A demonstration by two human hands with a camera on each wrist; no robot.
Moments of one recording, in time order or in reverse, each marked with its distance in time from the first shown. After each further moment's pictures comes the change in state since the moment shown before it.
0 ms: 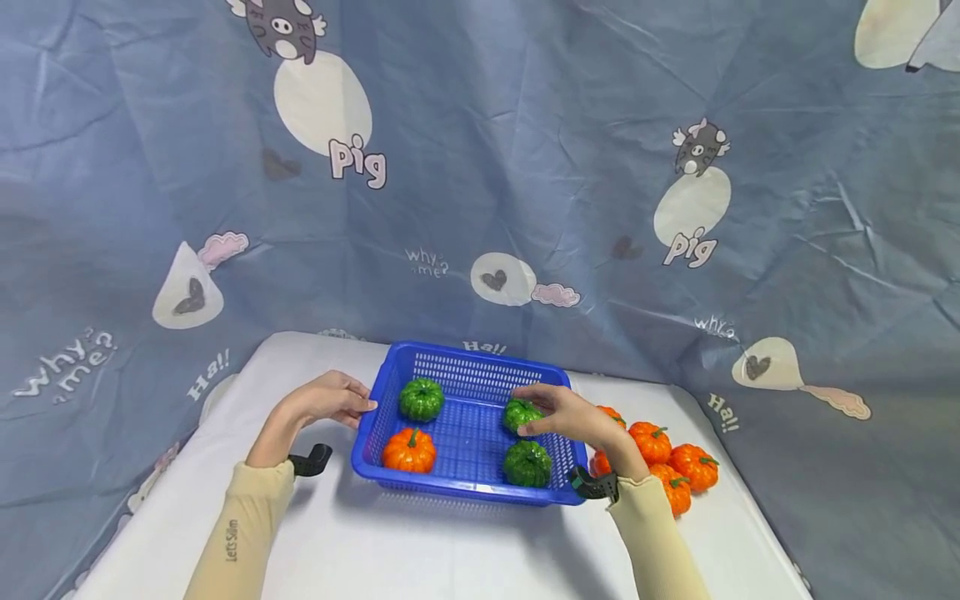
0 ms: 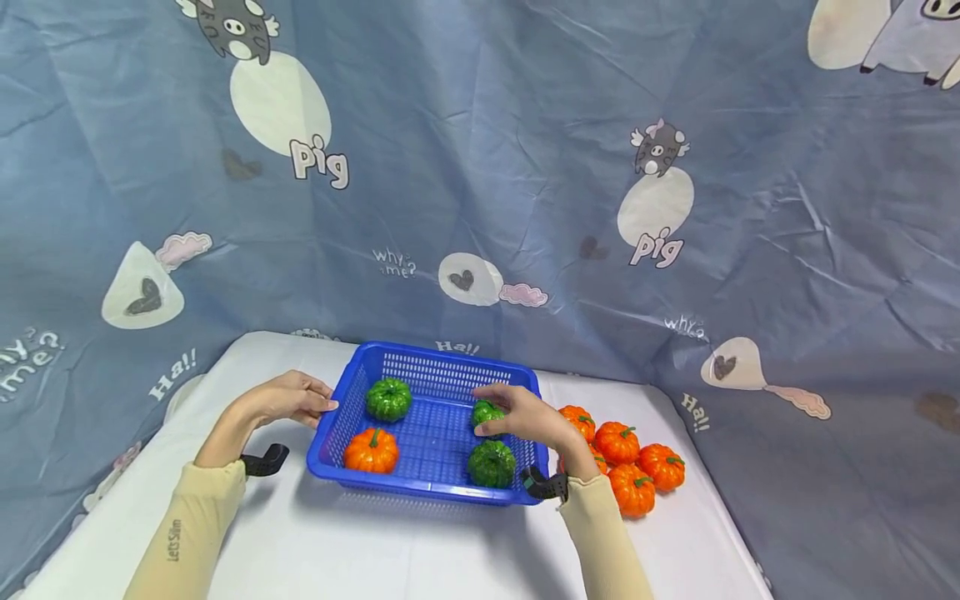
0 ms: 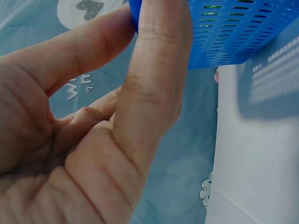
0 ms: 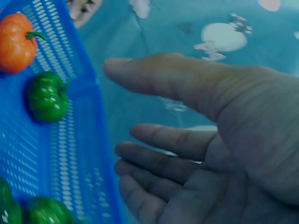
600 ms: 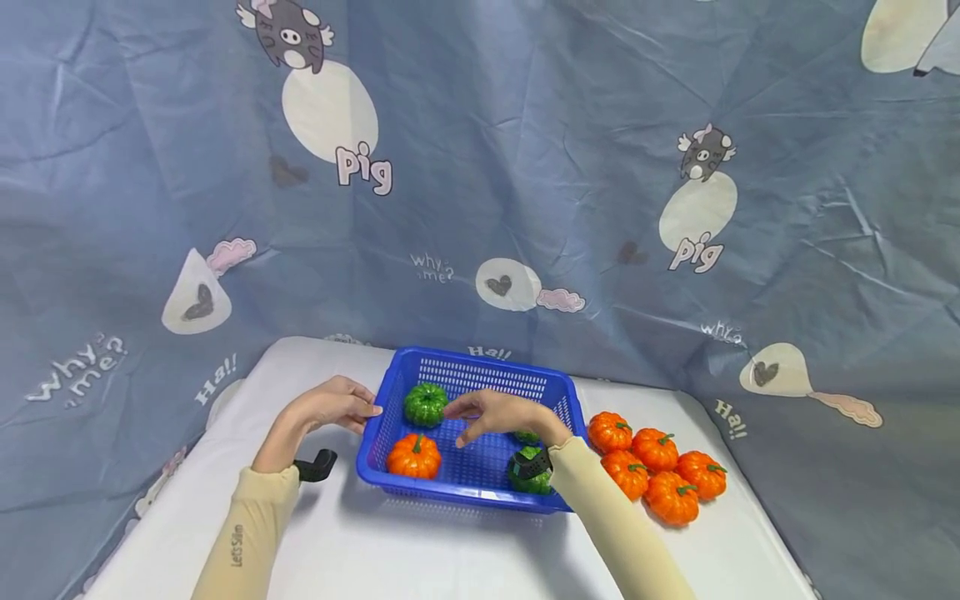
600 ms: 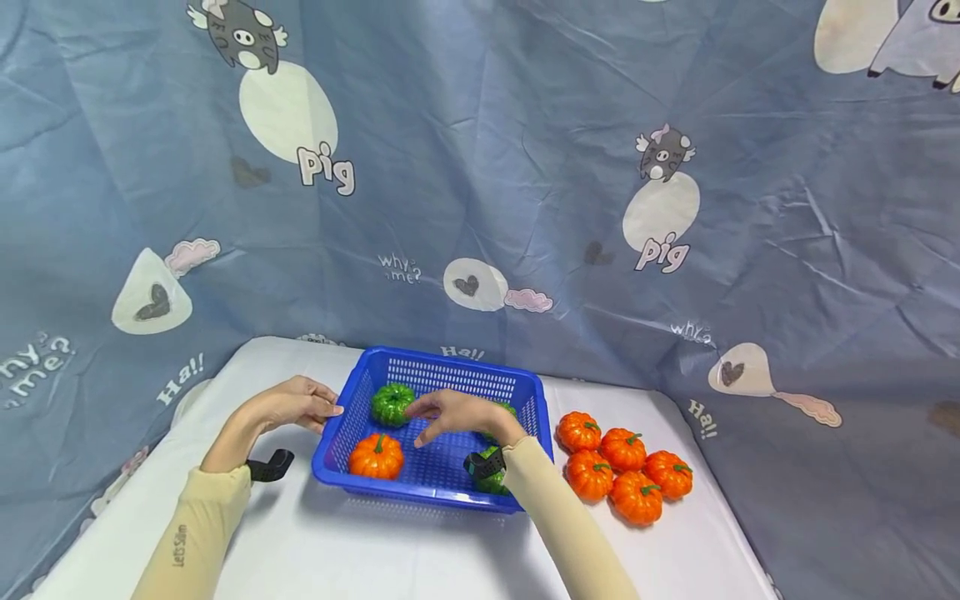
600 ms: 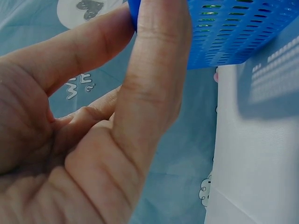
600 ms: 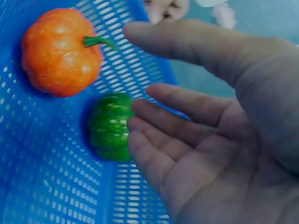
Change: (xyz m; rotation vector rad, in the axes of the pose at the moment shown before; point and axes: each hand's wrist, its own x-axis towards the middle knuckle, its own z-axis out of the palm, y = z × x) left_hand 0.000 -0.001 0.001 -0.015 0.015 -0.003; right_hand 0.092 -0.013 0.055 0.040 -0.389 -0.030
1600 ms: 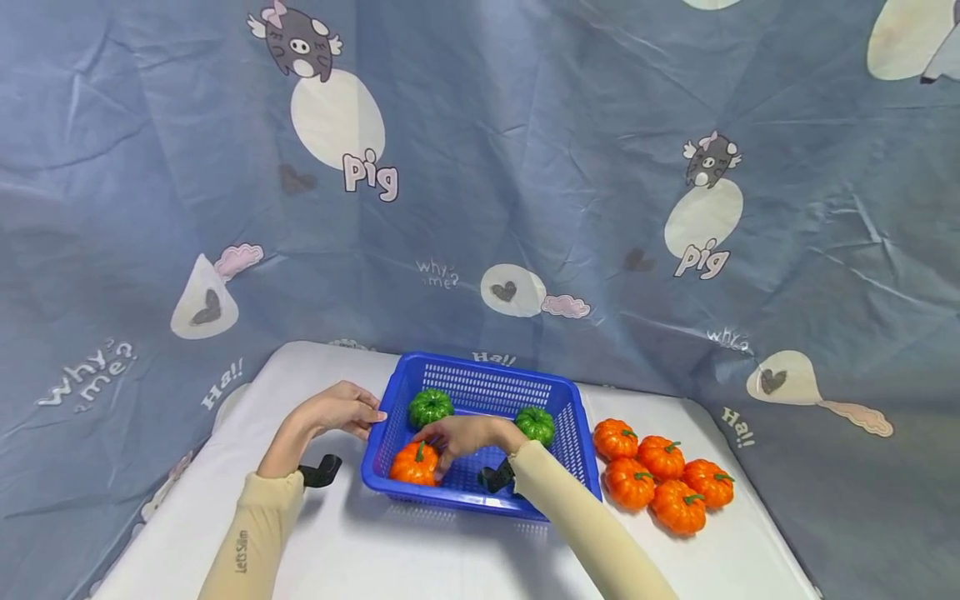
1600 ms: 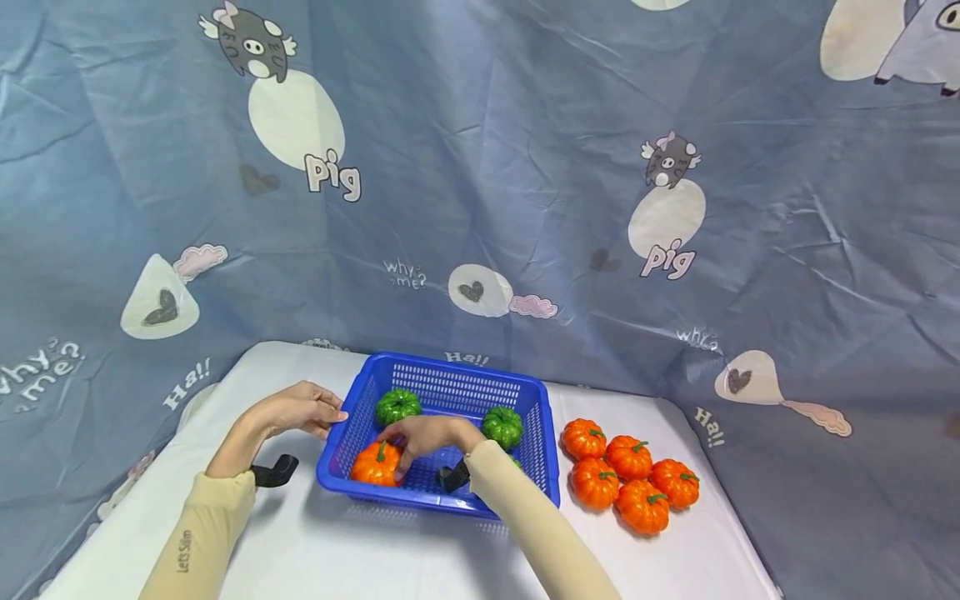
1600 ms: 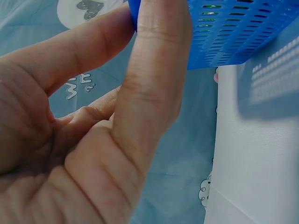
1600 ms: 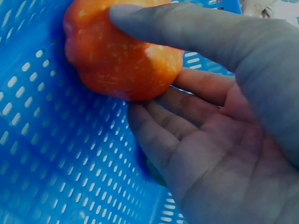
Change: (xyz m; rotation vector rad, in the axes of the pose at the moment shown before) left_hand -0.002 0.002 0.002 0.011 0.007 0.003; right_hand 0.056 0.005 0.034 -0.168 -0.161 0.098
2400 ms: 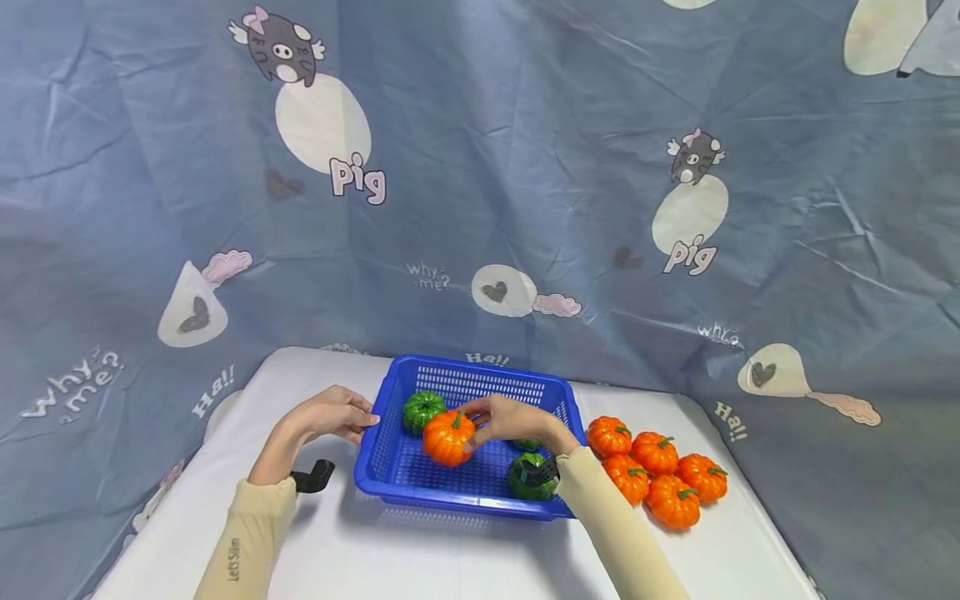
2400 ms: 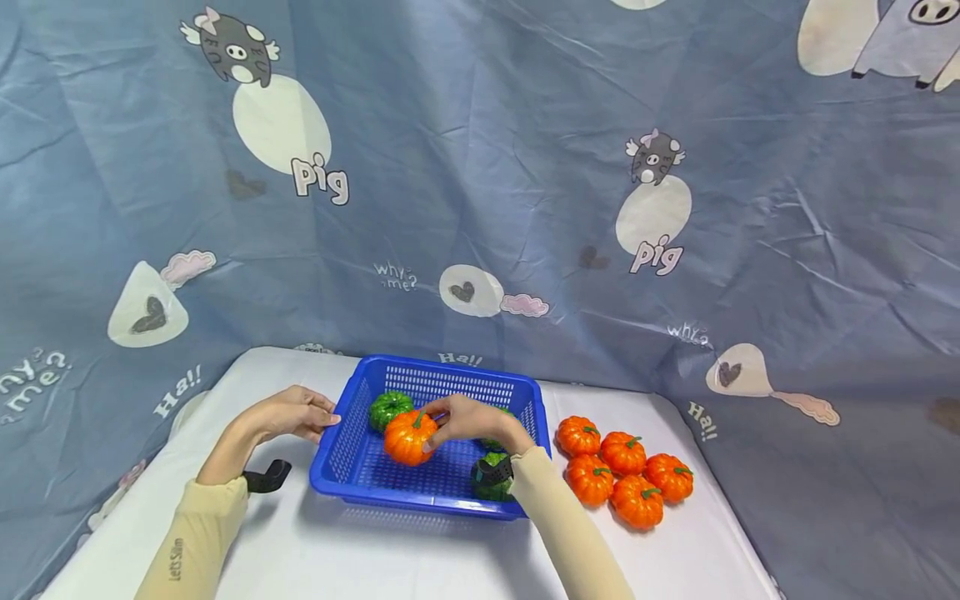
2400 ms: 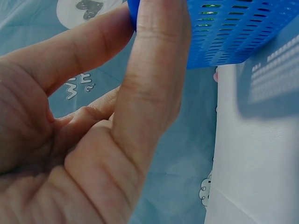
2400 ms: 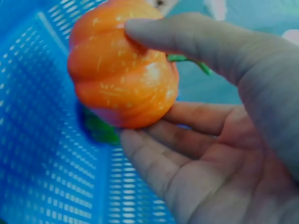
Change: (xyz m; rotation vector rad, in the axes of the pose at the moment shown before) left_hand -0.003 0.002 0.002 0.023 -0.001 0.003; right_hand -0.069 0.023 -0.023 0.199 0.308 -0.040
